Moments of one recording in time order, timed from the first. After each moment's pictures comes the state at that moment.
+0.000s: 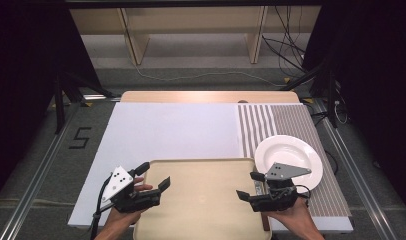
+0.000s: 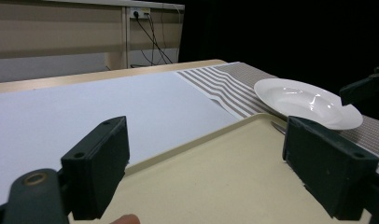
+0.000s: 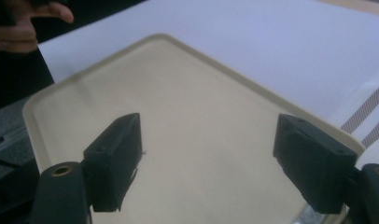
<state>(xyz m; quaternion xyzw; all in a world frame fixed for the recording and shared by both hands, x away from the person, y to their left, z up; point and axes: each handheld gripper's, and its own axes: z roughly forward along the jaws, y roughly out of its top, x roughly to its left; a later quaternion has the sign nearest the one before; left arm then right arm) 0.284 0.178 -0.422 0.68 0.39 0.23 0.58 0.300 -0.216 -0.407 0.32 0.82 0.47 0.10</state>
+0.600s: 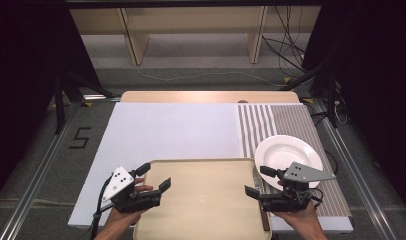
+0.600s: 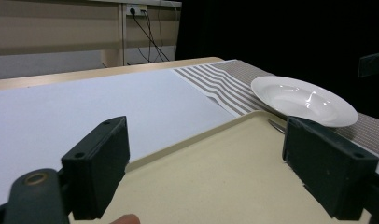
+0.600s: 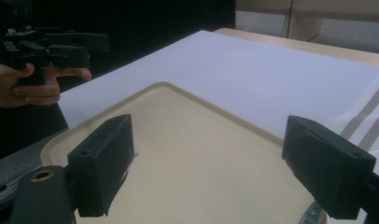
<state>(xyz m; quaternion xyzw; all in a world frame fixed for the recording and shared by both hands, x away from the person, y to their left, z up) 0.284 0.178 -0.423 0.68 0.39 0.22 0.58 0.288 -0.236 -0.393 0.33 0.76 0.54 0.12</state>
